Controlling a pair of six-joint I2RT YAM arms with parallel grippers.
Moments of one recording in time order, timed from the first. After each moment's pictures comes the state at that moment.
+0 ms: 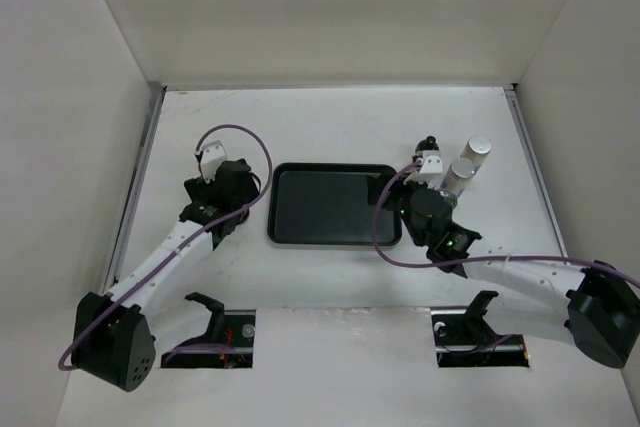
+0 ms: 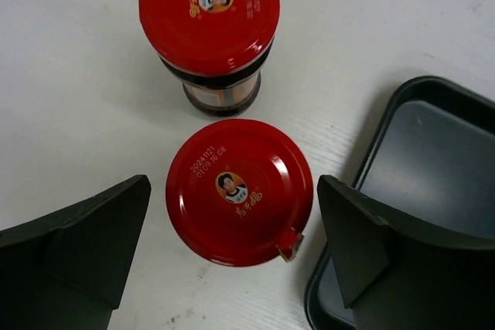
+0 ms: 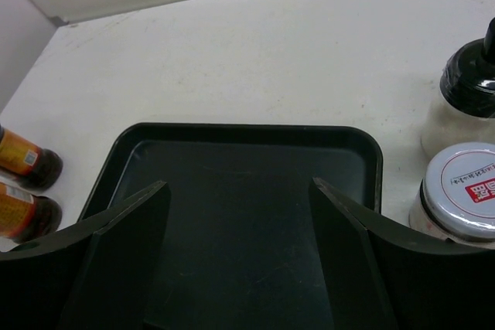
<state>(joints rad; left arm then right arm) -0.41 1.04 0.70 -0.38 -0.64 -0.57 0.82 1.10 0.52 0.45 0.56 0.40</state>
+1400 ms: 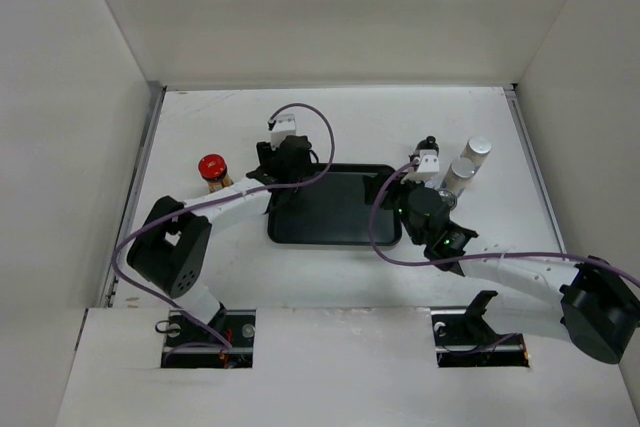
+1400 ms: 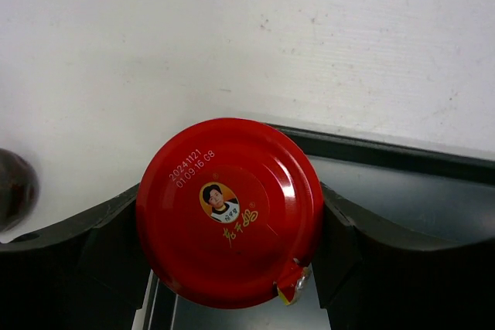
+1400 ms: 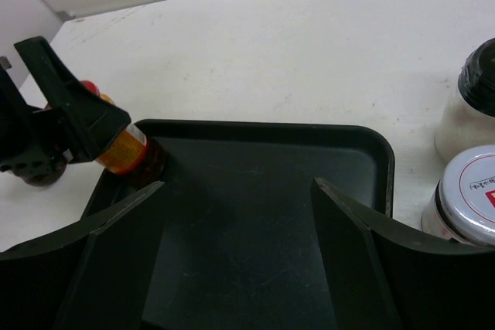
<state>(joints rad) -0.61 1.60 0.96 0.01 -0.60 -0.47 0.81 1.14 0.52 0.49 0.54 0.41</state>
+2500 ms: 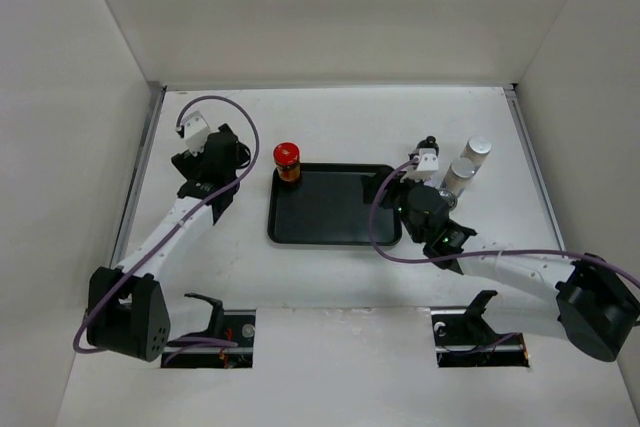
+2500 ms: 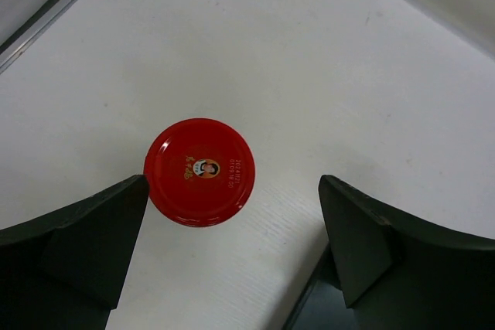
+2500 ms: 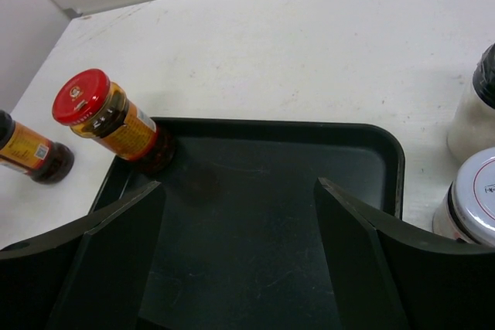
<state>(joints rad) -0.27 1.20 0.82 -0.13 -0.67 -0.58 0.79 1.16 0.52 0.51 0.49 0.43</state>
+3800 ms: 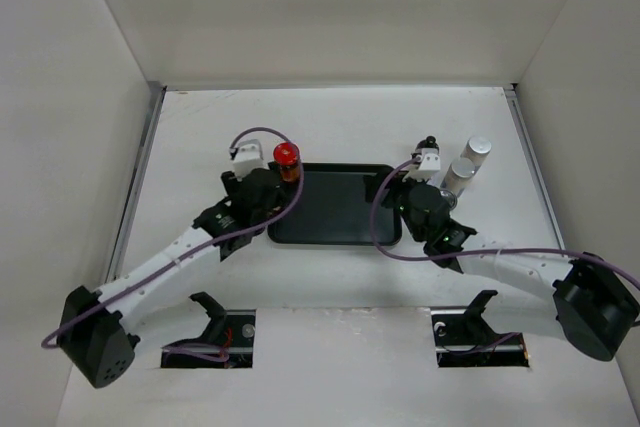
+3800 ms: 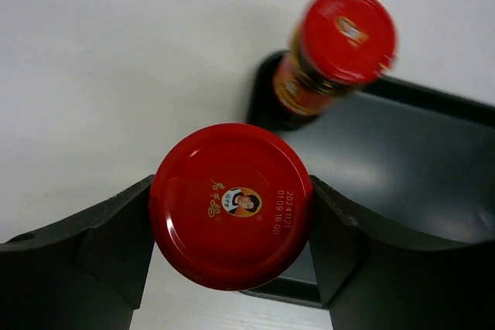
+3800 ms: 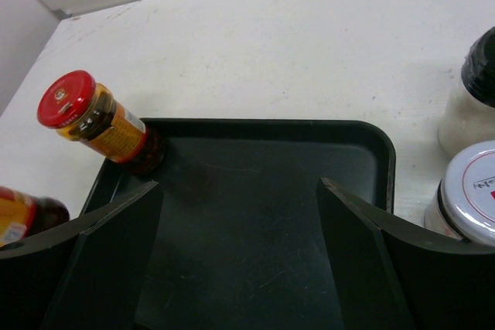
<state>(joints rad) -0.65 0.99 0.72 -0.32 -0.65 -0.59 0.77 1.17 0.51 0.51 0.49 0.44</state>
